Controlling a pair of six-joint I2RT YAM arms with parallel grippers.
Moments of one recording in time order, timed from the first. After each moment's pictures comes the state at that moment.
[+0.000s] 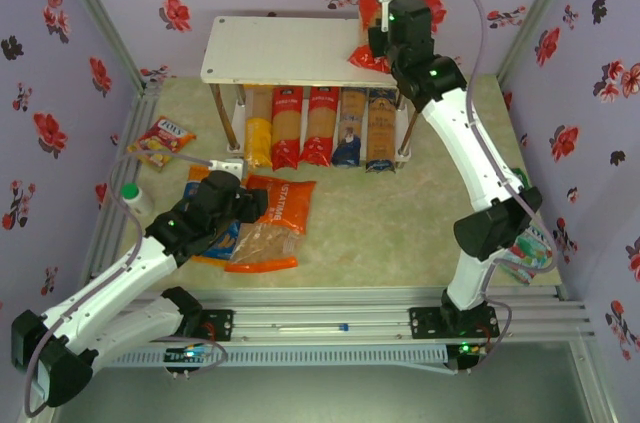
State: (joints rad) left arm -0.70 0.89 0.73 -0.52 -0.25 -0.47; right arm 0.46 1.81 2.11 -0.55 0.37 -0.04
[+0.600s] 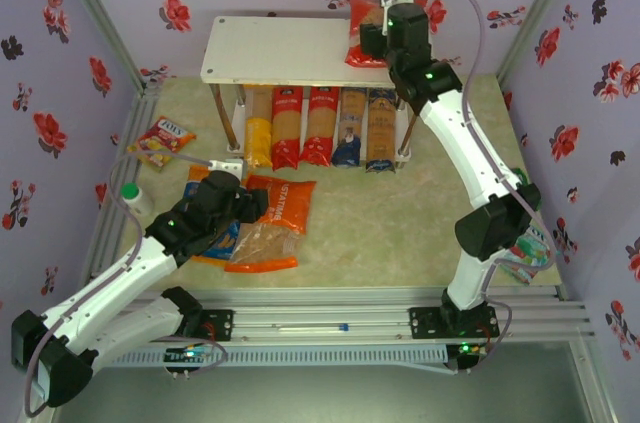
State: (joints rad) left arm -0.70 0.89 0.72 -0.52 -0.25 -0.47; right arm 0.44 1.80 2.02 -0.47 0.37 0.01
